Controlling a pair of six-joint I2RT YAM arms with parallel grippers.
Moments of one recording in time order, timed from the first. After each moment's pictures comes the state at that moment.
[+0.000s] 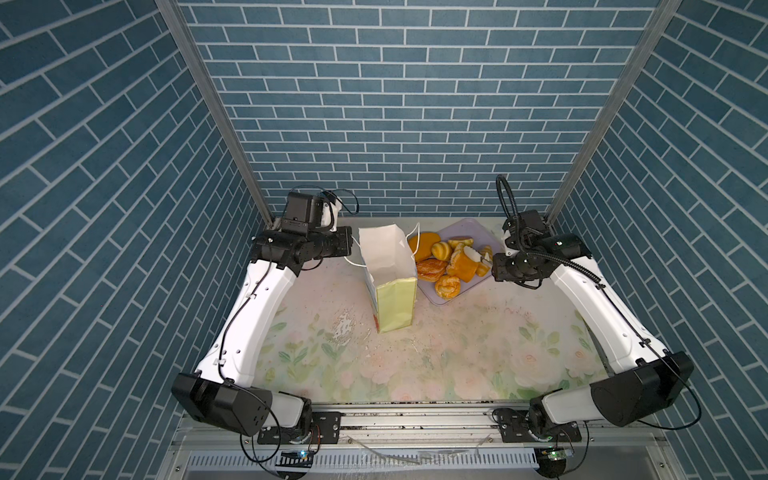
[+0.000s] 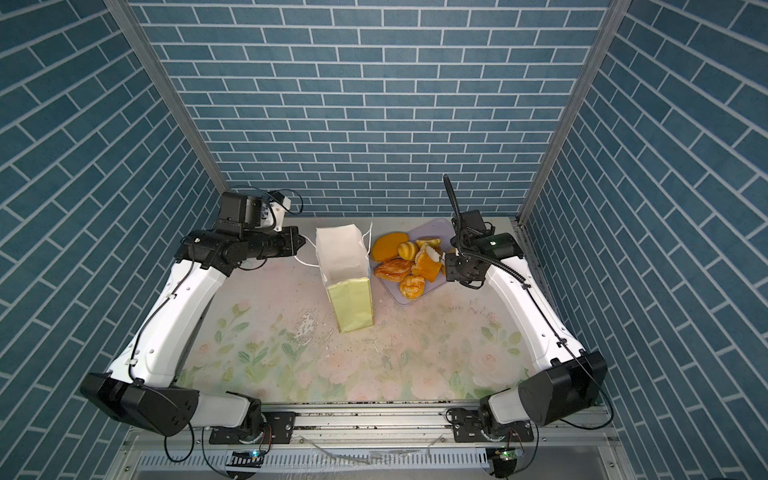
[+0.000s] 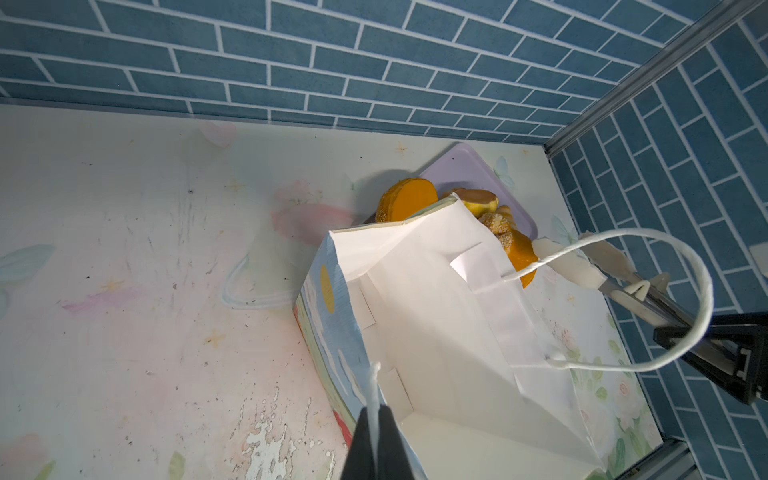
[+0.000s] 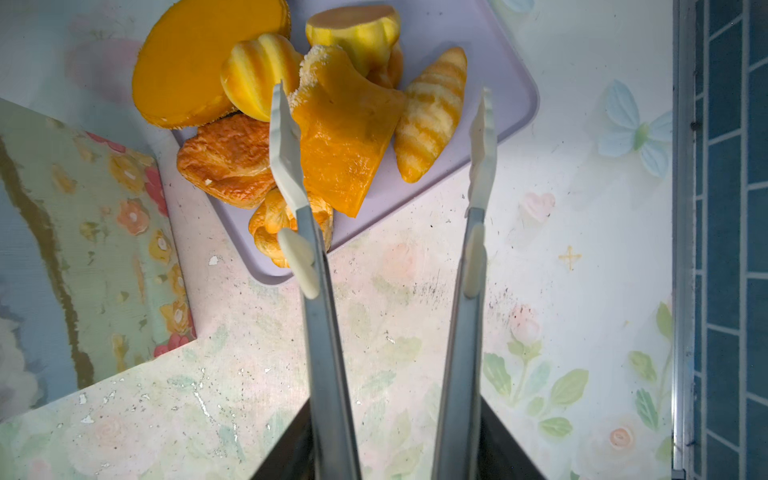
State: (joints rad) left arm -0.24 1.39 1.63 -0.96 0.25 -0.28; right arm 0.37 1.43 1.53 -1.19 0.09 0.26
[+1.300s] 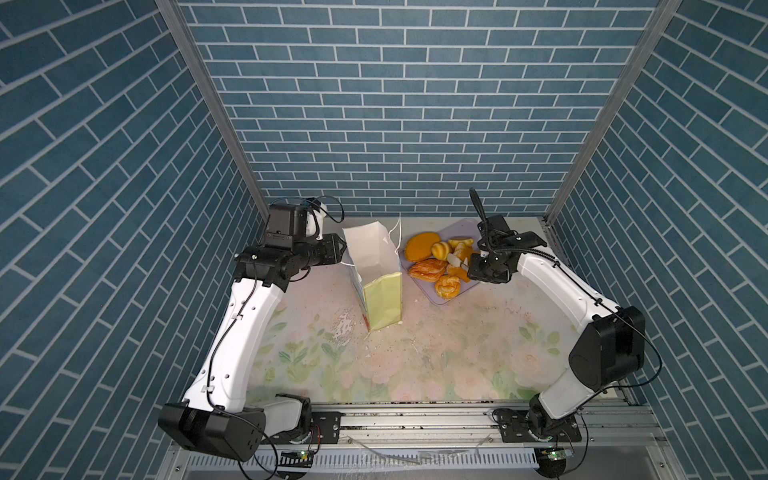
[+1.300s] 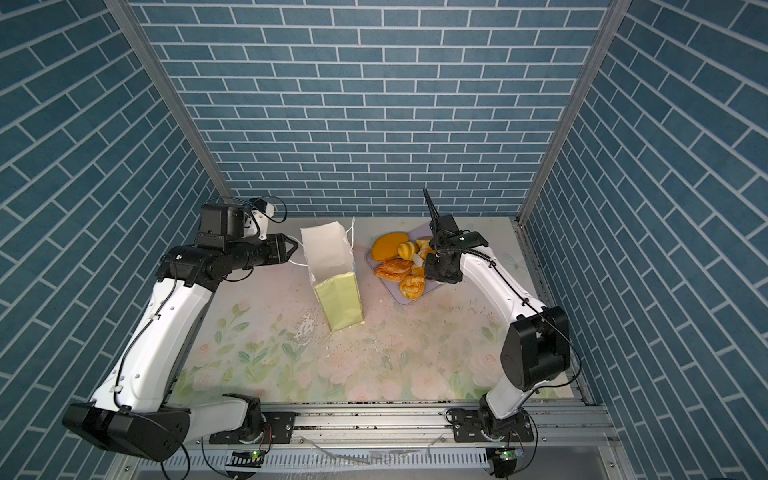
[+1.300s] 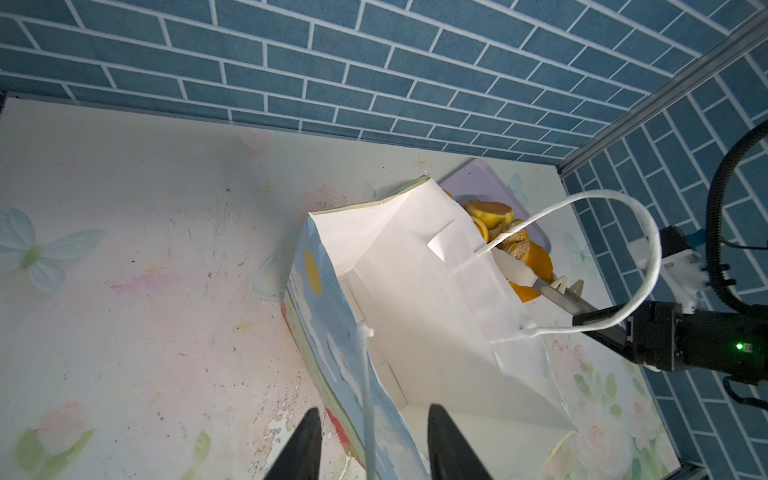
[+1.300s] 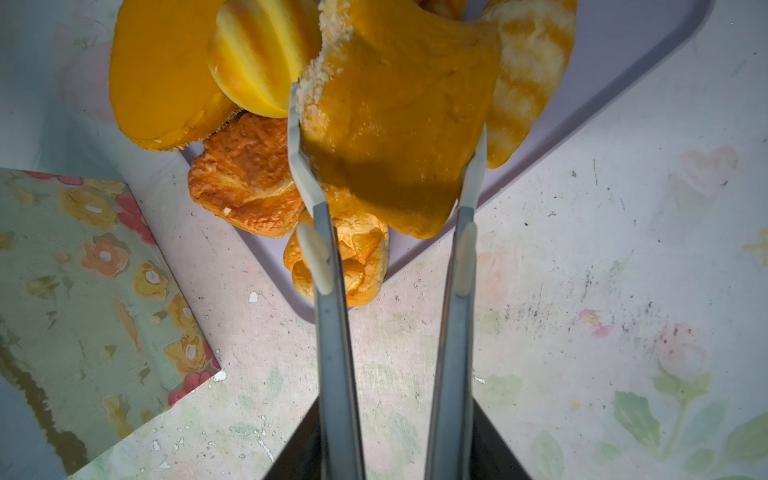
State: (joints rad) left arm -0.18 1.27 1.52 -0.93 0.24 -0.27; right arm 0.43 1.64 1.48 -1.00 -0.01 0.47
